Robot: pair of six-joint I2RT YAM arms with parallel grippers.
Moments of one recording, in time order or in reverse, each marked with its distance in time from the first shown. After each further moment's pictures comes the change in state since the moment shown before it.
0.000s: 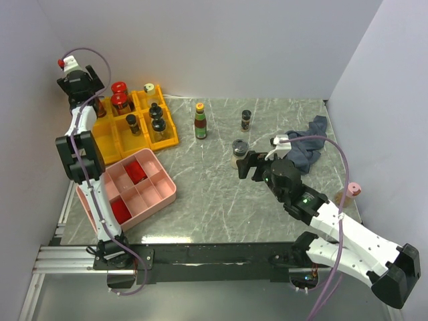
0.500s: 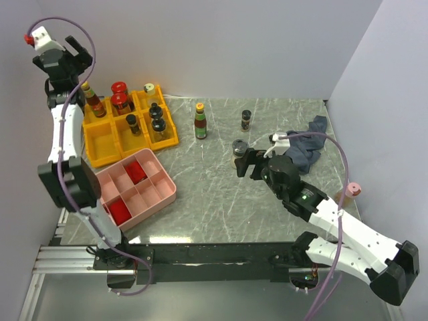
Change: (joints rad) left arm -0.019 -0.466 -0.147 -0.135 0.099 -0.158; right arm 0.000 0.017 0.037 -0.041 -0.026 0.044
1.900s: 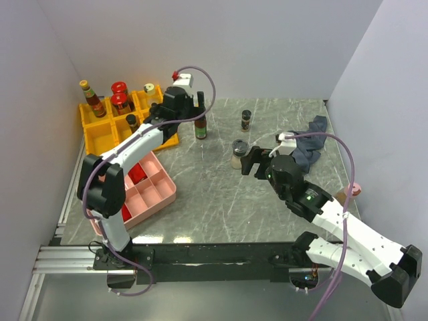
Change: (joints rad) left arm -0.727 -0.093 -0.382 -0.101 -0.019 0.075; right arm 0.000 -0.013 0.056 -0.118 0.094 0.045
